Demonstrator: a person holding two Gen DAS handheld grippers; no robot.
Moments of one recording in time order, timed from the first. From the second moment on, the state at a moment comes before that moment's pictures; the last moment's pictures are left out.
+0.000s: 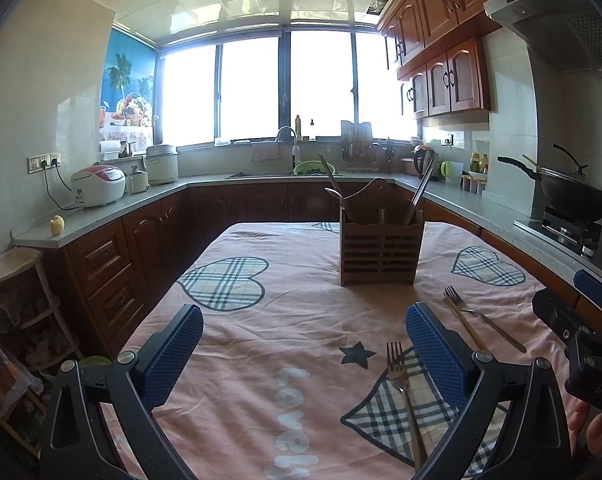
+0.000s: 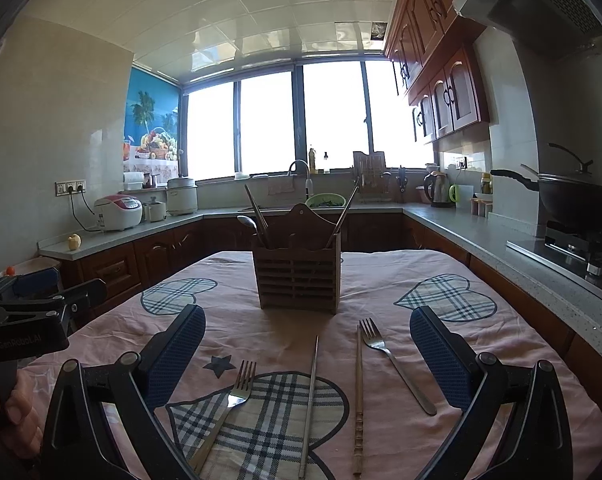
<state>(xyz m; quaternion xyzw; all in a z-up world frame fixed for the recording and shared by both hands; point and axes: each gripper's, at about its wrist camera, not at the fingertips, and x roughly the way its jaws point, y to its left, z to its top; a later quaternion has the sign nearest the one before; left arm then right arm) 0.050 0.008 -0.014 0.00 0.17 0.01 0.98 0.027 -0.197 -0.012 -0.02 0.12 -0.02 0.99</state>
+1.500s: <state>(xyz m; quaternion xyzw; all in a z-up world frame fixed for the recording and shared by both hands) 0.050 0.007 -0.011 -0.01 0.17 0.01 0.98 0.028 -0.188 0.000 -0.02 0.11 -0.01 0.99</state>
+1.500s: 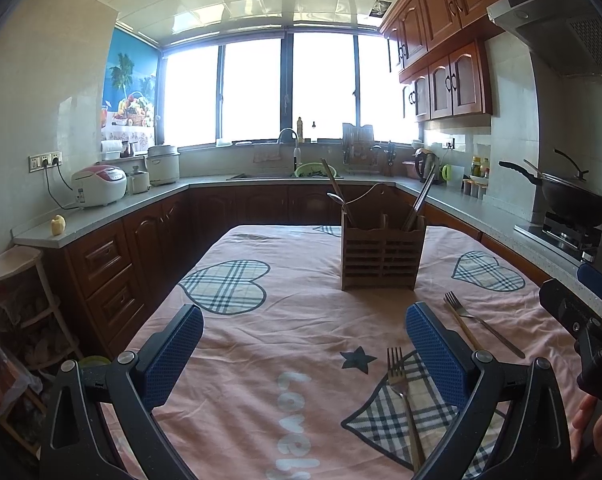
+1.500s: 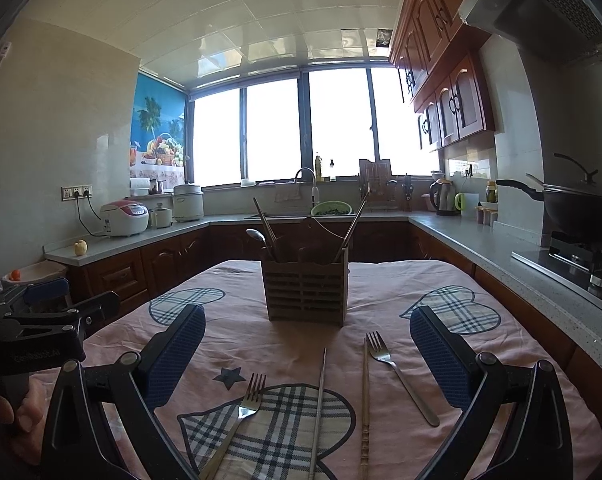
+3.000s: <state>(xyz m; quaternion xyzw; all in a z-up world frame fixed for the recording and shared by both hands) 0.057 -0.003 -0.002 -0.02 0.18 0.00 0.98 0.038 -0.191 0.005 -0.01 0.11 -0.01 0.99</state>
